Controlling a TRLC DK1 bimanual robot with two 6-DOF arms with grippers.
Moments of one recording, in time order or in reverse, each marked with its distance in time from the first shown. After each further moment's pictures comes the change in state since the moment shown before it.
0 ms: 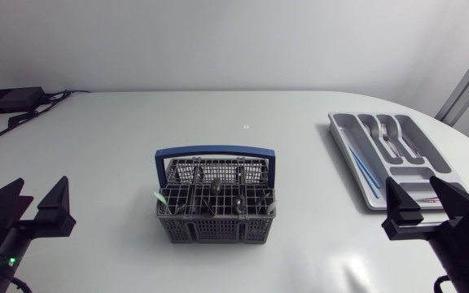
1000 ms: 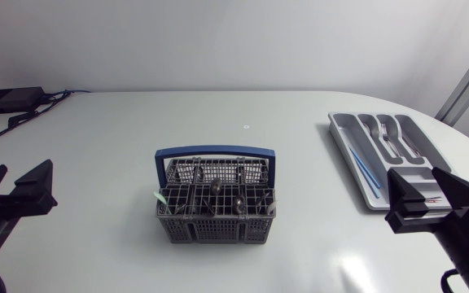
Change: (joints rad) left arm 0.027 0.228 0.257 -0.163 -0.011 -0.049; right arm 0.042 0.102 0.089 -0.003 0.019 0.000
